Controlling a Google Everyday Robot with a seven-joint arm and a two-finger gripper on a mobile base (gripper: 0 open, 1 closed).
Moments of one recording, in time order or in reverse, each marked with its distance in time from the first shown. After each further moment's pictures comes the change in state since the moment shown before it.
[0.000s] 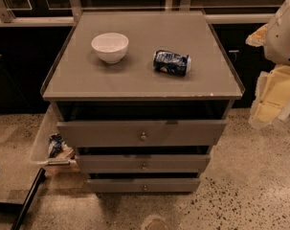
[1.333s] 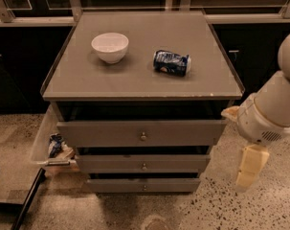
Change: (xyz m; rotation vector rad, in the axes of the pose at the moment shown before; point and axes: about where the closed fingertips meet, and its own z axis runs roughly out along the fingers) arm 0.034 0.078 0.141 -0.225 -0.046 -0.039
